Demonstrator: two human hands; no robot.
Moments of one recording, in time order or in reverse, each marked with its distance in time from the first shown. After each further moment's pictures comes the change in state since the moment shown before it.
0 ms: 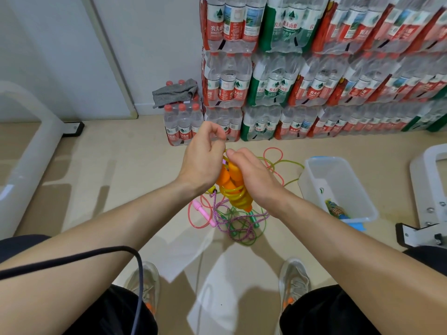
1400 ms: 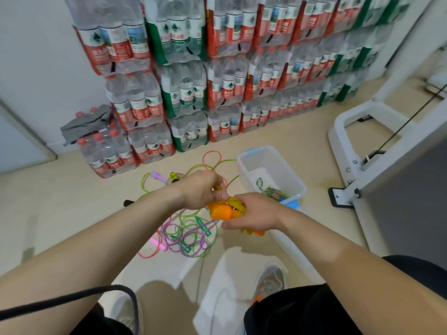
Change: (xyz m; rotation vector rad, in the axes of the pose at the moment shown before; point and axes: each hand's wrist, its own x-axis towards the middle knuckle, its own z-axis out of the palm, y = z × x) left_hand 0.010 0.056 0.146 0.698 -1.058 0.259; right_hand -0.050 0.121 -0.155 -0.543 -0.154 0.221
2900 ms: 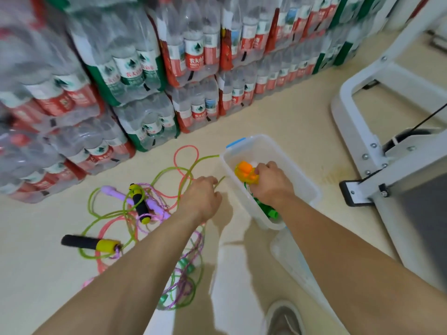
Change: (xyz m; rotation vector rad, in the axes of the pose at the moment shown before) left_hand 0.234 -0.088 0.127 -0.132 0.149 -0.235; right_hand 0.210 0.182 -0.018 -0.167 0.410 0.449
